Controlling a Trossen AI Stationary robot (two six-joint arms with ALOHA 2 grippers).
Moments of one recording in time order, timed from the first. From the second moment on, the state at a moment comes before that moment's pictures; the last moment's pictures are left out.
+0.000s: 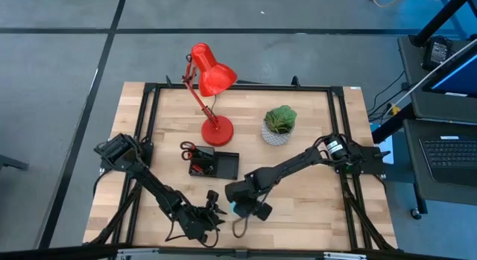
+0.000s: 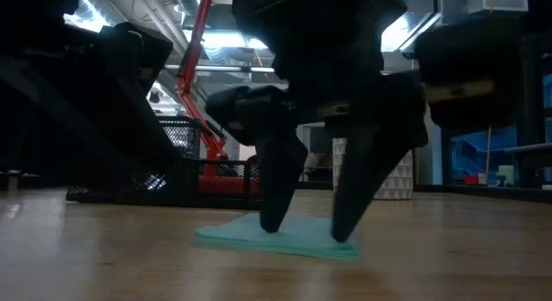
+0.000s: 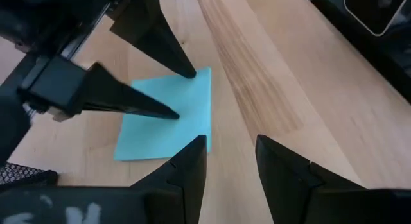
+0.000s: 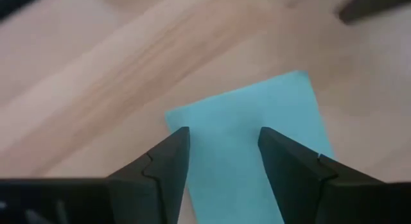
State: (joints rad) left arm -0.75 1.93 0.95 0.22 -0.58 -0.16; right arm 0.33 2.24 1.59 -0.55 -0.29 -0.61
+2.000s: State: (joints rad) left arm -0.65 1.96 0.95 0.15 -0.56 0.29; right arm 0.31 2.16 1.44 -0.41 -0.18 -0.34
